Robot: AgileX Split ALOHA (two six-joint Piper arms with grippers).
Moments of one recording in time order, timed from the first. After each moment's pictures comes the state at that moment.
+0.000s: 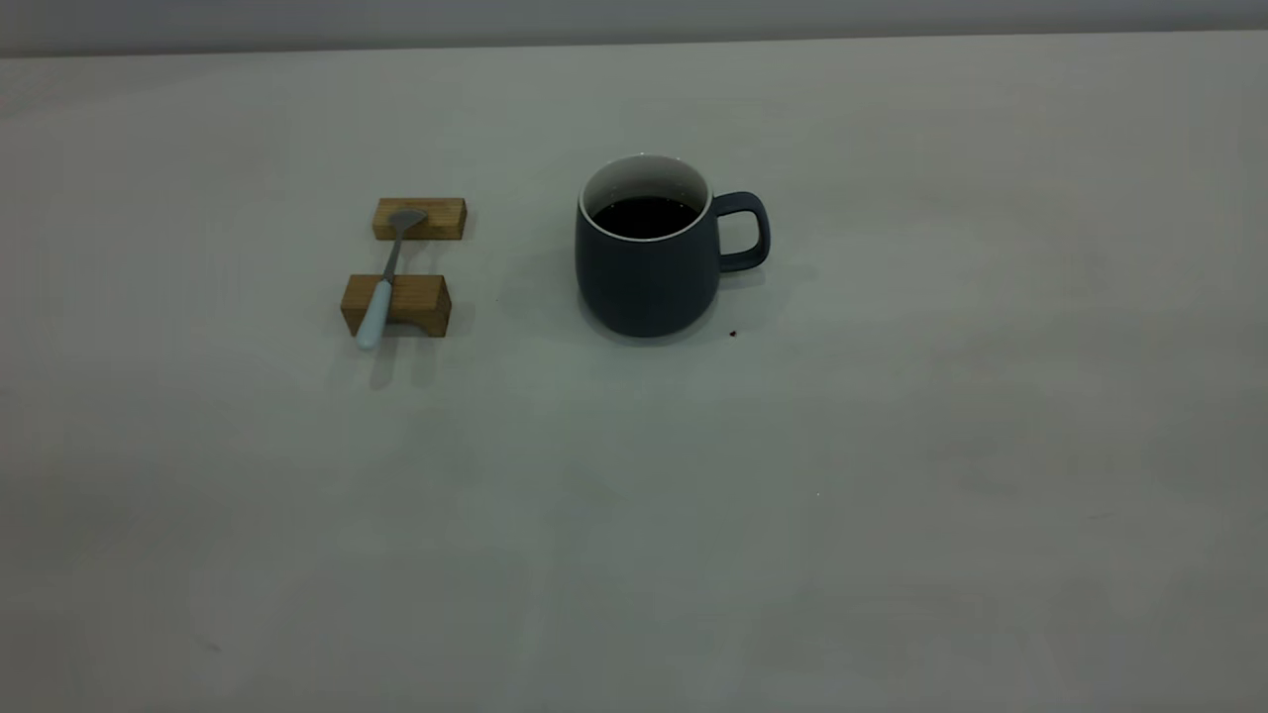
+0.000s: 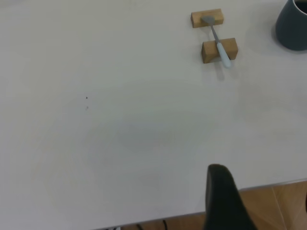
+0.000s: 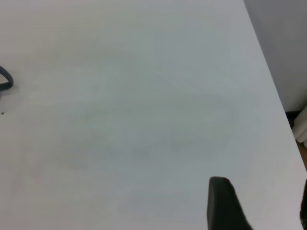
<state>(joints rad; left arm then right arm) 0.05 -0.02 -0.49 -0.11 1.14 0.18 0.03 0.02 -0.47 -0.13 1.13 0.09</state>
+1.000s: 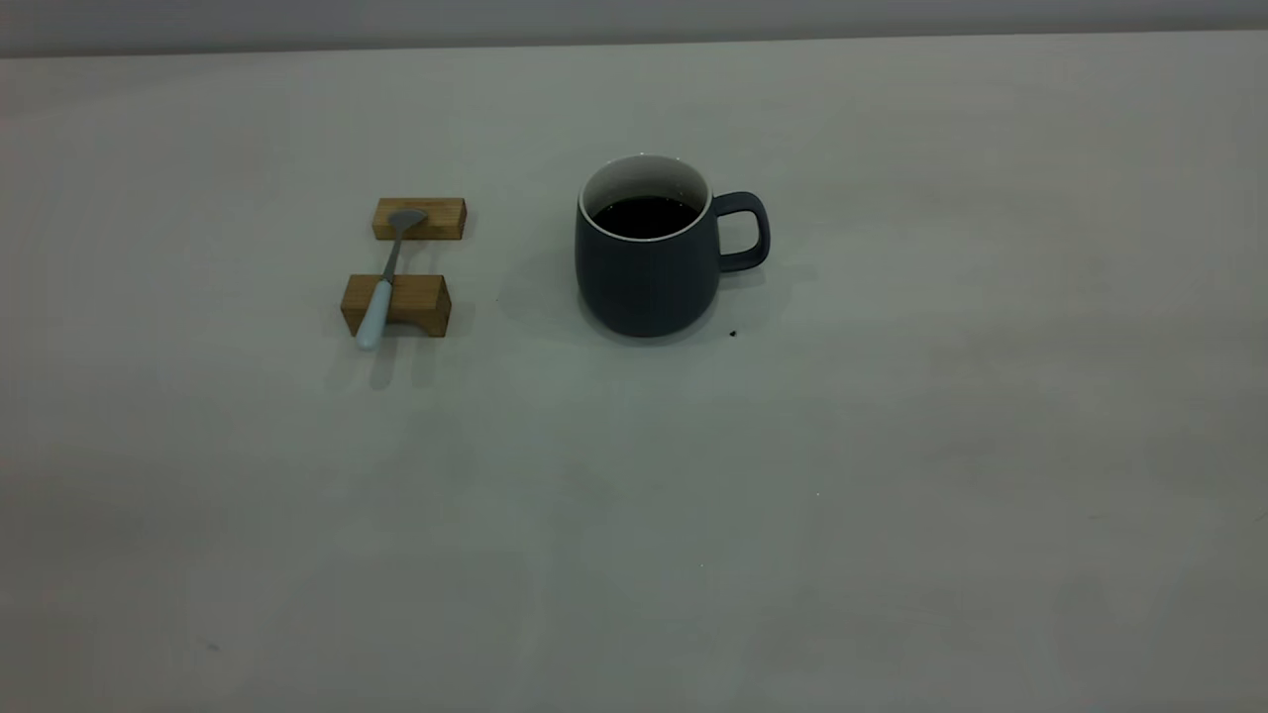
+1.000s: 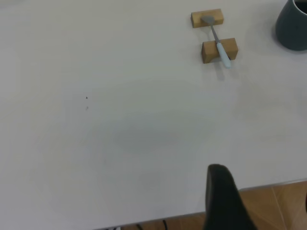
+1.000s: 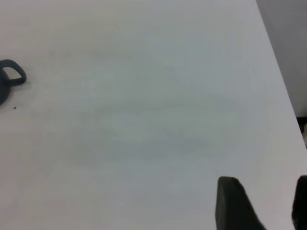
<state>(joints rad) 0.05 -0.02 -0.49 -0.11 1.14 0.18 0.07 0.02 -0.47 -0.13 1.13 0.09</state>
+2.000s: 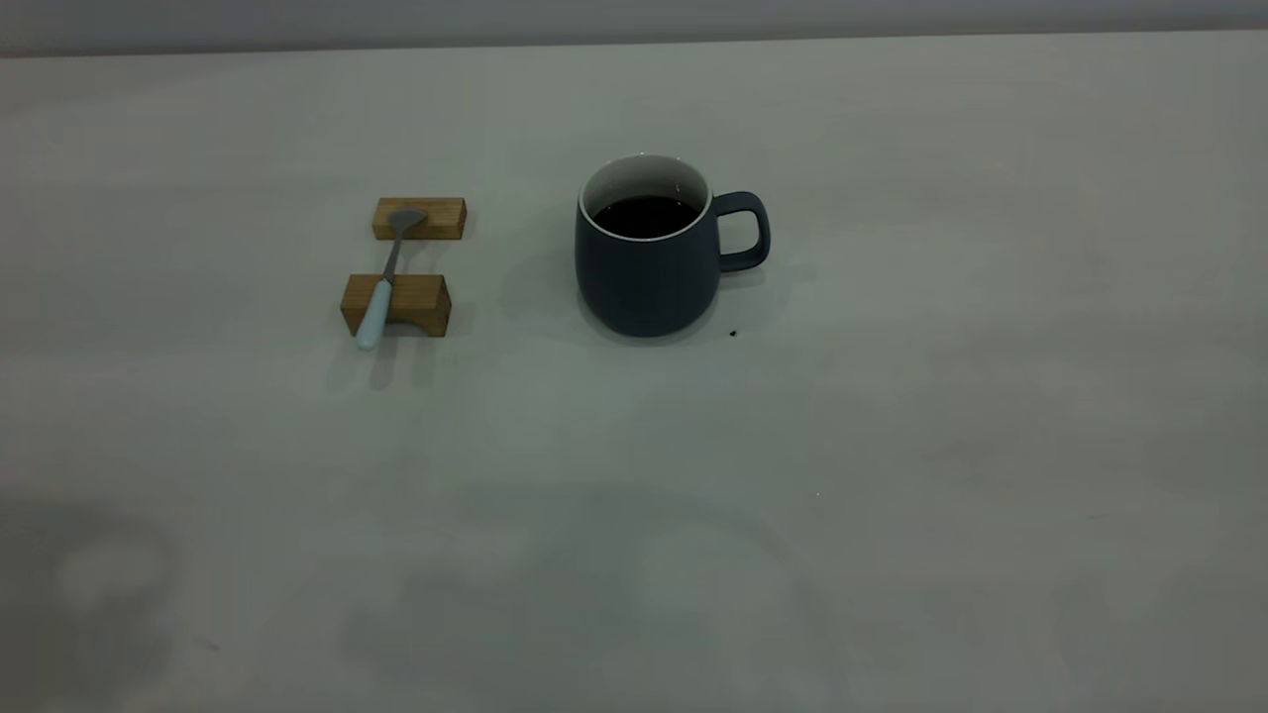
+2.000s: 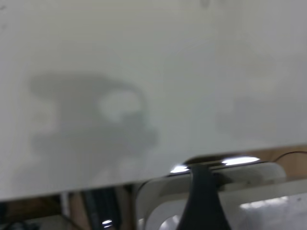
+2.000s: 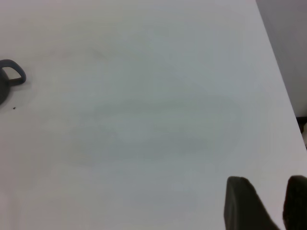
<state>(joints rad) 0.05 1.08 -0.66 -0.27 0.79 0.19 0.07 0.02 -0.47 -0.13 1.13 0.09</state>
